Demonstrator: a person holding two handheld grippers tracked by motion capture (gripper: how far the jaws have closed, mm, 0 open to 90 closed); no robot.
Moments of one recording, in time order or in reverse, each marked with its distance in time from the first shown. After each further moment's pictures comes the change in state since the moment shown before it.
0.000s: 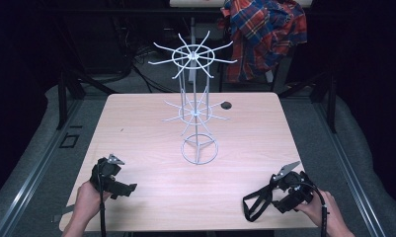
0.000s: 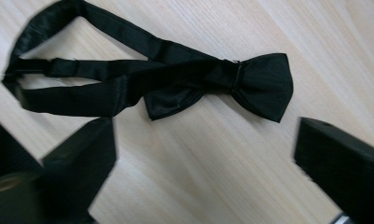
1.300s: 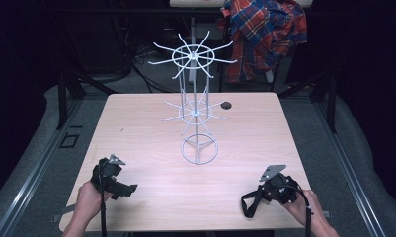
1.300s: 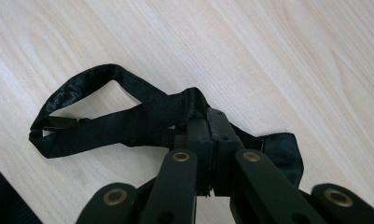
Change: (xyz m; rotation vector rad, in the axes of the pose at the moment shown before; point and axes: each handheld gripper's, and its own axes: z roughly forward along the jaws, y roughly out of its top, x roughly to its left) left arm -0.001 0.000 0.003 0.010 0.001 0.006; right arm 0.025 0.025 0.005 -0.144 -0.041 -0.059
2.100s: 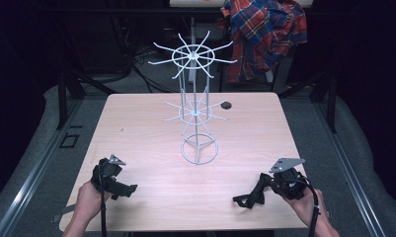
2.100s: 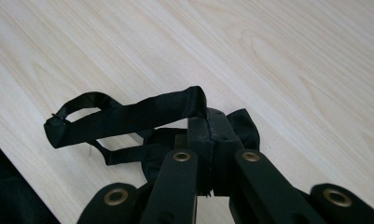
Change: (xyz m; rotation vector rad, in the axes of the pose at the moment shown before) left arm 0.000 0.000 0.000 0.008 0.001 0.000; right arm -0.010 0.002 -0.030 -0.168 0.026 0.141
